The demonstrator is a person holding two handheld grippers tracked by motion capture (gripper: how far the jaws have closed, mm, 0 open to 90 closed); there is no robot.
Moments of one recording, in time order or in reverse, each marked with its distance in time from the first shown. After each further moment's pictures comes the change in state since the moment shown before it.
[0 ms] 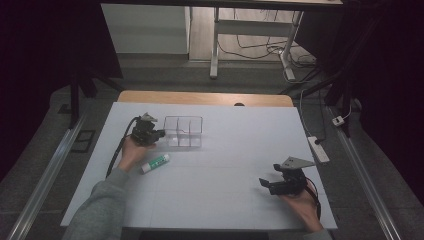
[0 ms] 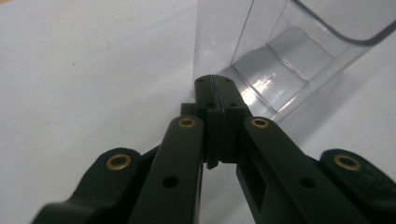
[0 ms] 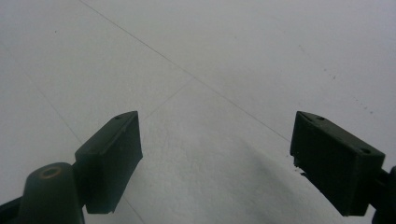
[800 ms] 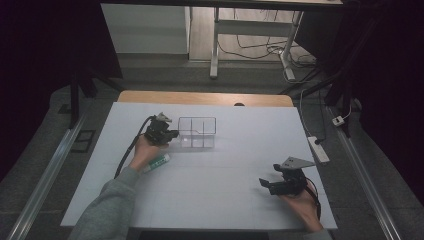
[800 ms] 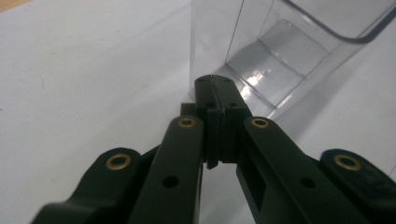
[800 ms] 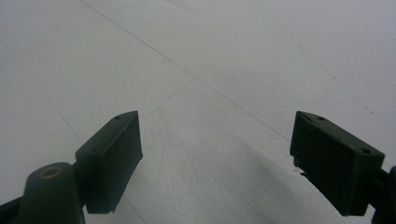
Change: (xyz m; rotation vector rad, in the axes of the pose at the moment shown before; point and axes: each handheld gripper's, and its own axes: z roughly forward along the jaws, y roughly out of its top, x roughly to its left) left arm -0.031 0.022 0.020 0.013 -0.052 0.073; right arm 0.000 0.000 0.000 0.000 0.001 0.000
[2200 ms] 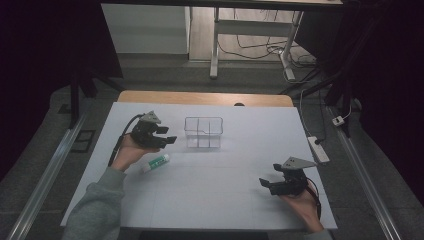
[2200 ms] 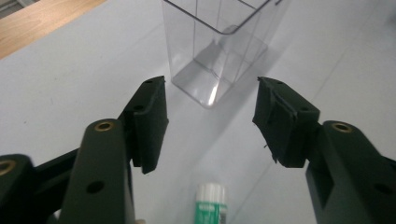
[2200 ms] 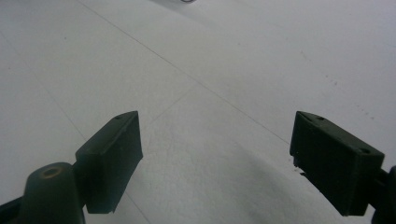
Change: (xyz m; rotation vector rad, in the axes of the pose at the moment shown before) left arm -0.013 -0.003 -0.077 -0.037 -0.084 0.125; right arm 0.001 0.001 -0.003 -0.025 0.015 -0.003
